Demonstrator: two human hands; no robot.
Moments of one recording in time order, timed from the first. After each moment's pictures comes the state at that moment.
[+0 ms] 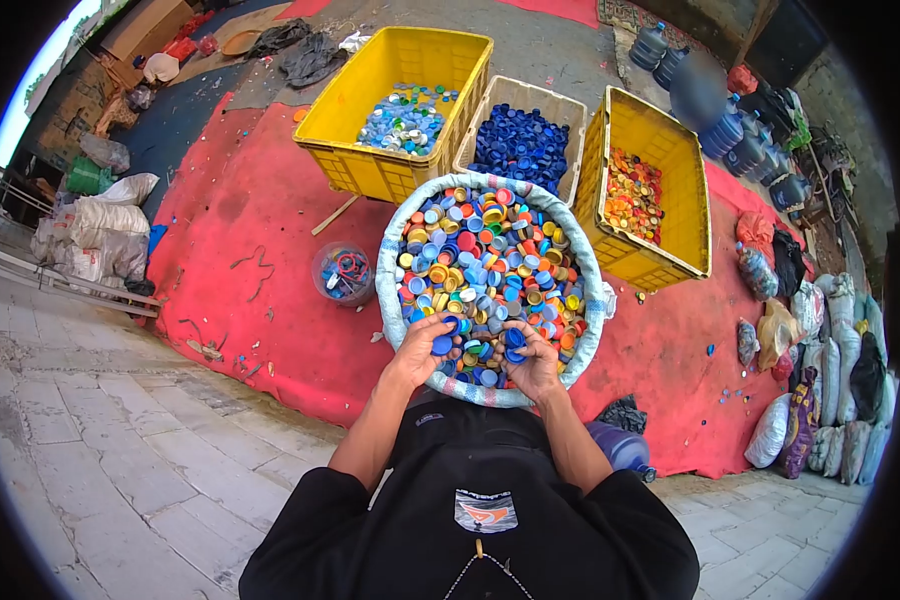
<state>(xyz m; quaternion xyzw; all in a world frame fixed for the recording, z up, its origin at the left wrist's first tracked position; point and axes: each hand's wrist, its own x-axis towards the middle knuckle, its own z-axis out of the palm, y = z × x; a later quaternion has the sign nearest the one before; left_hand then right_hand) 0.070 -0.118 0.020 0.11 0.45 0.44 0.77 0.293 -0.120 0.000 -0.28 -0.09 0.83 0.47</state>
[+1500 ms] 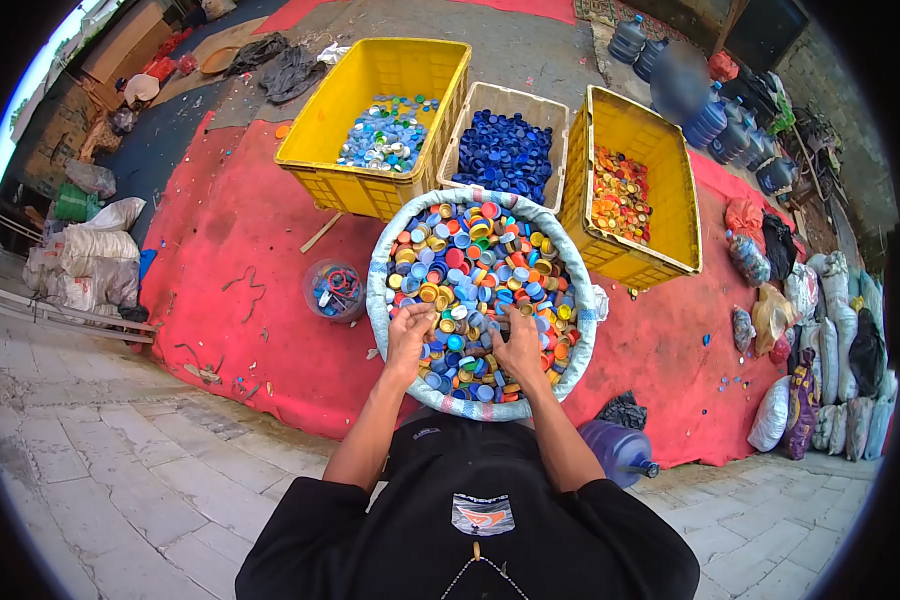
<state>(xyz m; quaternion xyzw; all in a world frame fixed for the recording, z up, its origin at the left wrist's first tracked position) 0.062 -0.079 0.000 0.23 0.54 0.51 0.63 0.271 -0.076 -0.015 -0.61 -0.68 0.25 0.31</state>
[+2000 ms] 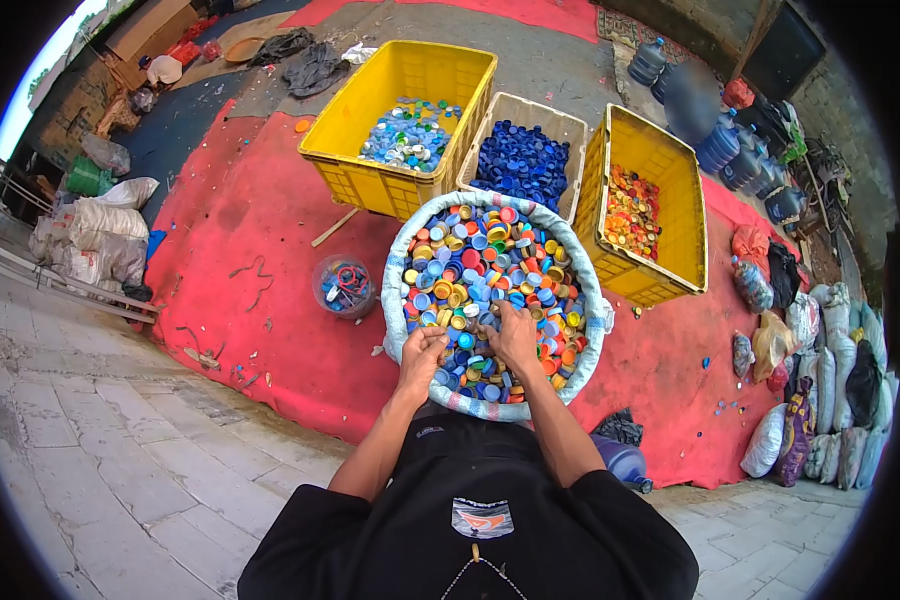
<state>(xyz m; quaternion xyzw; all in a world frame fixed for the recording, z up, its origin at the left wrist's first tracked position) 0.070 -0.126 -0.003 0.21 0.57 0.51 0.61 0.253 -0.059 -0.027 -0.59 -0.75 0.20 0.22</state>
